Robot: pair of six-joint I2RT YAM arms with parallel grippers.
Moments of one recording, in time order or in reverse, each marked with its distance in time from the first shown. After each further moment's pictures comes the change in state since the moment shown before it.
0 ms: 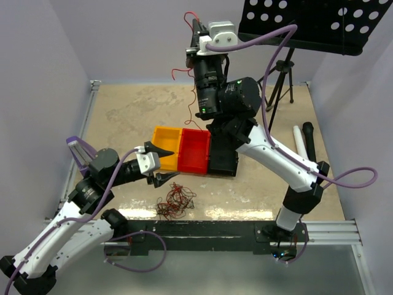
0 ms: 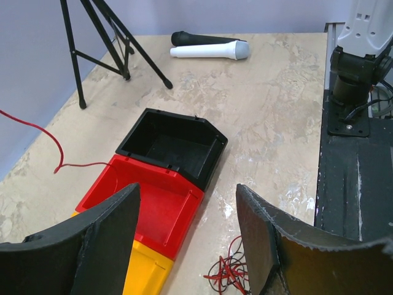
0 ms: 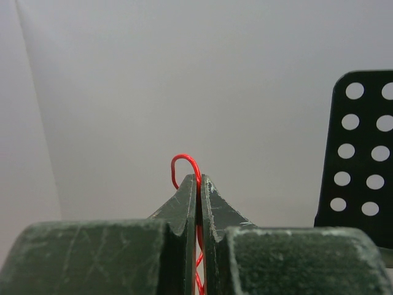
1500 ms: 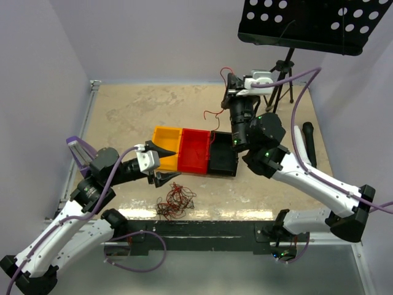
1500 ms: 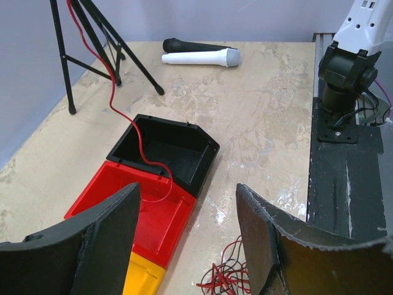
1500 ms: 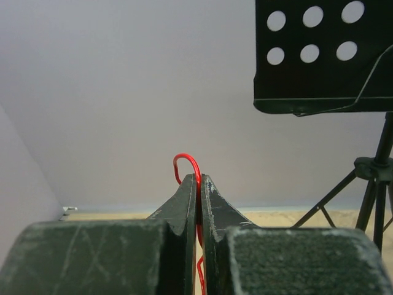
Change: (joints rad) left arm 0.019 0.013 -0.017 0.052 0.053 -0.041; right arm -0.108 -0.496 -0.827 -0.008 0.147 0.361
